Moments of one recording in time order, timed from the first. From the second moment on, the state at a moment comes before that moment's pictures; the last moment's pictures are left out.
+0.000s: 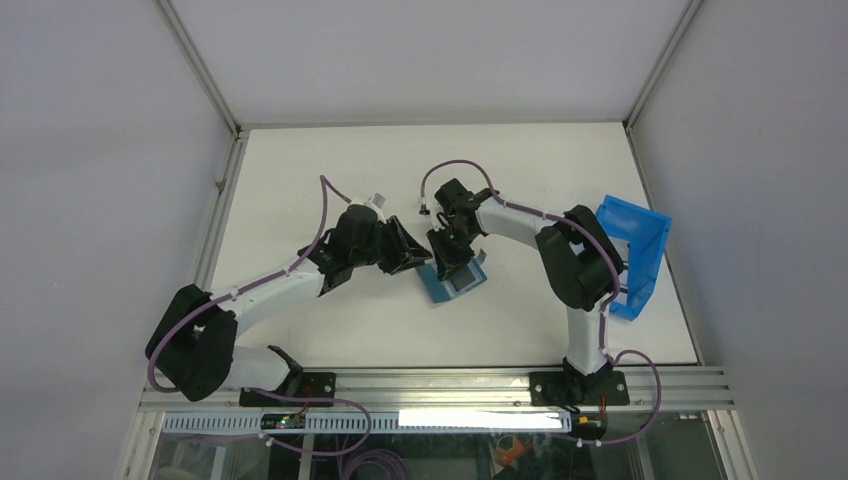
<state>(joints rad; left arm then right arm) -0.64 1.30 0.70 0.04 0.26 -1.11 0.66 1.97 1.34 -0.70 -0.37 0.15</state>
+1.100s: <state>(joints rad) -0.68 1.70 0.81 -0.02 0.31 -1.05 0.47 1.89 1.31 -0.82 -0.43 -0.11</state>
